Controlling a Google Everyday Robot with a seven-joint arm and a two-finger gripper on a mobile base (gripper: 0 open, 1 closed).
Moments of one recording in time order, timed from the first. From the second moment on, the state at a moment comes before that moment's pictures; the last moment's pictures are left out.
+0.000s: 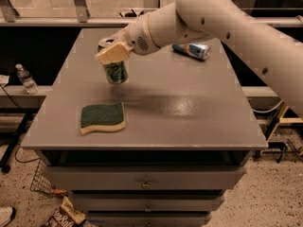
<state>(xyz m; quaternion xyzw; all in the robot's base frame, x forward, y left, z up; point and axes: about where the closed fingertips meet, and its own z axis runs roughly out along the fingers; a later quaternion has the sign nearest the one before) 0.625 0.112 0.945 -0.54 0.66 0.30 0.43</state>
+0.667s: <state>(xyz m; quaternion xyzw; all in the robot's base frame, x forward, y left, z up) 0.600 0.114 0.921 -0.53 0.66 0.29 0.44</state>
